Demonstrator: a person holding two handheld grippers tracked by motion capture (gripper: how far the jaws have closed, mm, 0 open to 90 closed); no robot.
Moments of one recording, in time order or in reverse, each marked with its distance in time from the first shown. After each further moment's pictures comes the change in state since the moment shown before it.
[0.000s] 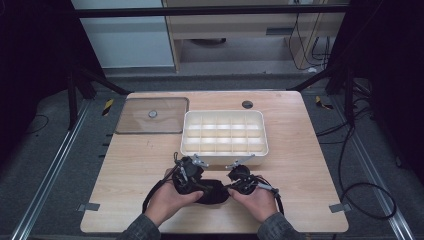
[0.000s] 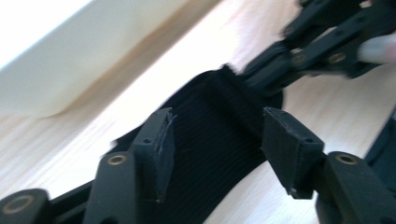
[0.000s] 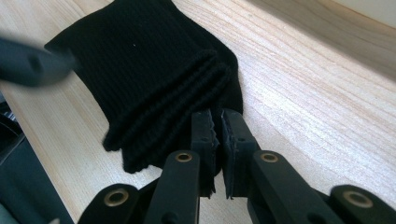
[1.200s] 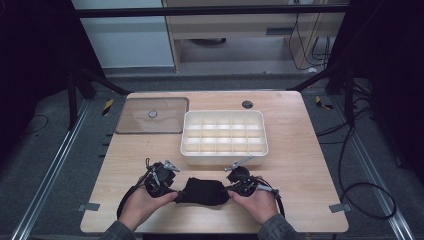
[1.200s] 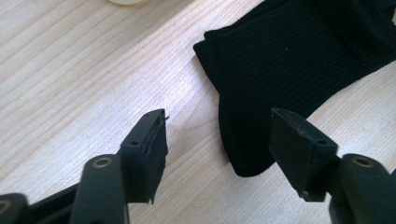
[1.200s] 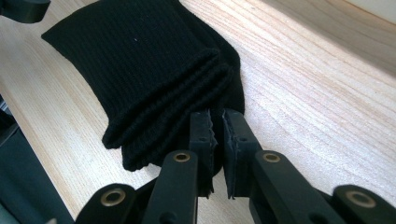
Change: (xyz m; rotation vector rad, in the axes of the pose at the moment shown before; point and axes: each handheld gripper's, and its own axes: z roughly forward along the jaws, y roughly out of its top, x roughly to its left) left arm 0.041 -0.058 -0.008 0.068 0.039 -0.090; right arm 0.005 -0.002 -0.001 0.015 -0.023 -0.025
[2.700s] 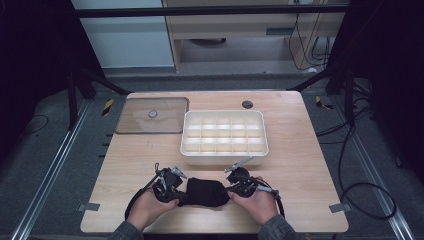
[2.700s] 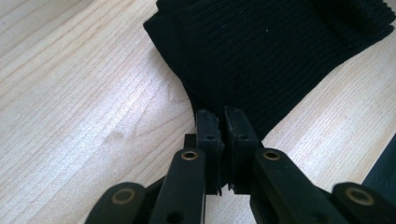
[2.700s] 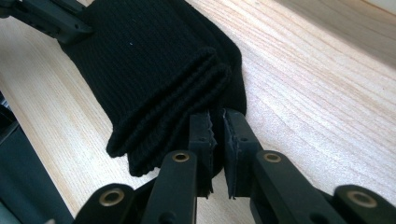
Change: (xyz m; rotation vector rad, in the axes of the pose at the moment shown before) left arm -0.008 -0.002 0.025 0.048 -0.115 0.039; right arm 0.000 -0.002 0.001 0.004 0.007 0.000
